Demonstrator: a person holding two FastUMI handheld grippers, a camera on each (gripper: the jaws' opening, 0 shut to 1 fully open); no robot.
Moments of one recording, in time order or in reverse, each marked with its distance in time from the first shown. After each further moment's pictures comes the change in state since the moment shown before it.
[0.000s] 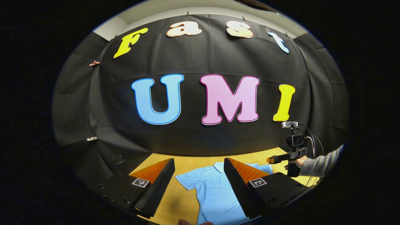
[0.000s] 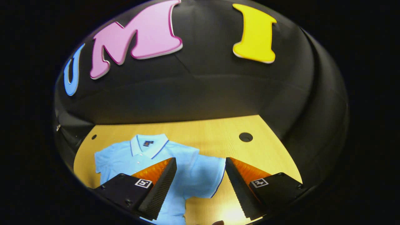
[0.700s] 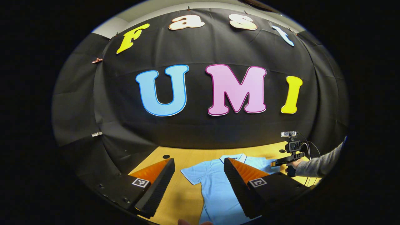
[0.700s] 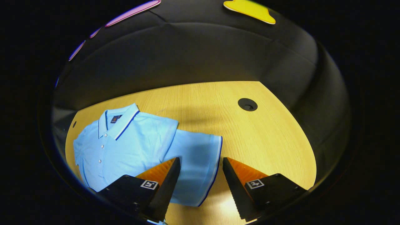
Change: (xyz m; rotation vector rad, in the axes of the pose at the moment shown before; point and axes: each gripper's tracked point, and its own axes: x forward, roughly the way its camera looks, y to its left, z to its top) left arm 0.010 0.007 -0.021 0.000 0.058 0.060; right arm 0.067 -0.027 -0.082 0.018 0.221 -0.058
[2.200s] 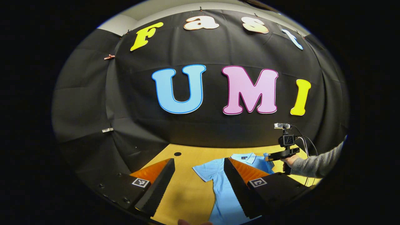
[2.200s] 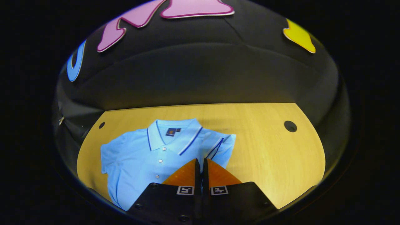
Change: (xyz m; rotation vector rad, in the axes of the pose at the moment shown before) left arm -0.025 0.058 -0.009 -0.037 -0.002 0.079; right arm -0.047 0.174 0.045 -0.102 -0.100 0.228
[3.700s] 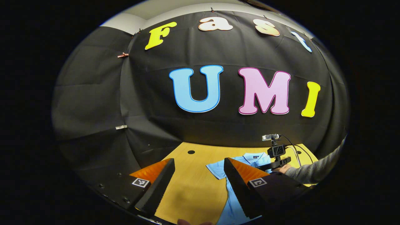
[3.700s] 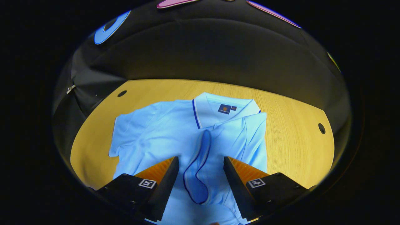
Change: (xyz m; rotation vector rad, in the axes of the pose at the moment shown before) left arm -0.016 0.050 -0.004 -0.024 0.001 0.085; right arm 0.021 0.105 -0.057 -0.169 0.098 0.121
